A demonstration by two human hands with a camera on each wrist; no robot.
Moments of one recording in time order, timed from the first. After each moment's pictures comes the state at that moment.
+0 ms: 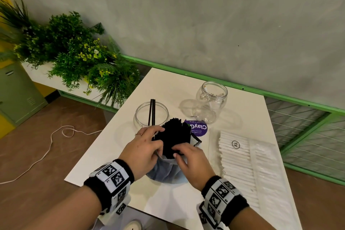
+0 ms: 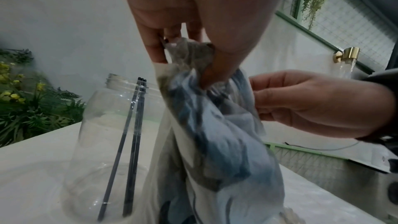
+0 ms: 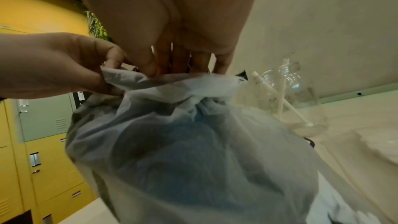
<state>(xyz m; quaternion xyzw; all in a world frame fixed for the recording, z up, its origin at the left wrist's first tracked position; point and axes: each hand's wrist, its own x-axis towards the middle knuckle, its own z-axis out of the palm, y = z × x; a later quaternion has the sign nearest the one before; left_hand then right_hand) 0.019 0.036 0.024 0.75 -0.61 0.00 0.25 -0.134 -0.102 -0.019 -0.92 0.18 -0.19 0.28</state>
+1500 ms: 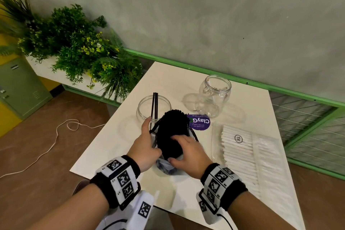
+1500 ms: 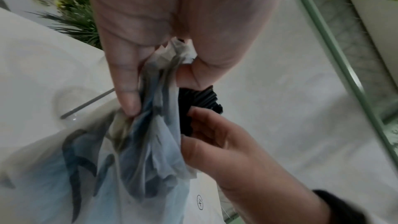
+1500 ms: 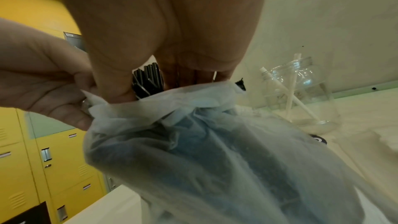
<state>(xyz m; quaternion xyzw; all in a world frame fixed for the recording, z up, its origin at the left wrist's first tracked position) 0.000 0.033 0.032 0.80 -0.28 -0.34 0.42 -0.122 -0.099 -0.008 -0.95 0.19 -0.06 0.25</state>
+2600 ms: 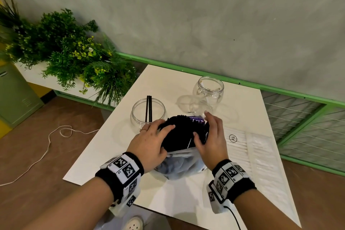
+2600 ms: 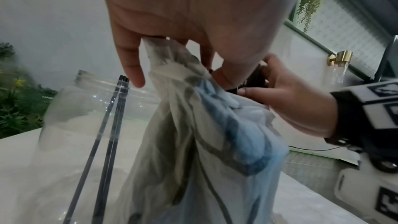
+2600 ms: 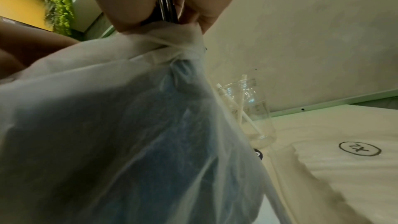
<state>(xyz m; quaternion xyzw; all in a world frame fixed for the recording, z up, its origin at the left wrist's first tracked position) 0.001 0.014 0.033 0.81 -0.57 -0.06 0.15 -0.151 -0.142 0.001 -0.85 0.24 -0.41 0.21</state>
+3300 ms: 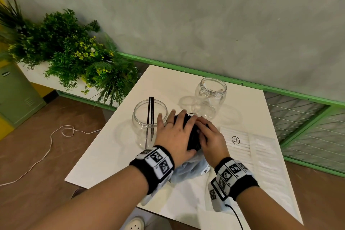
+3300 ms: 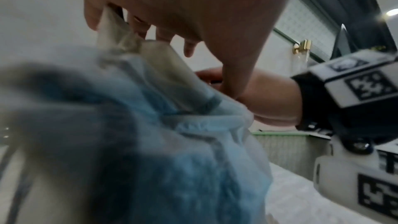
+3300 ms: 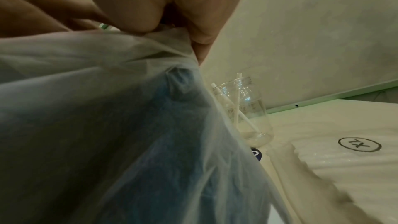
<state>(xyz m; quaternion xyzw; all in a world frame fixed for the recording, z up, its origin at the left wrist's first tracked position) -0.033 -0.040 0.051 0.82 -0.57 0.02 0.06 -0.141 -0.159 -0.010 -0.87 0.21 -0.34 0.27</state>
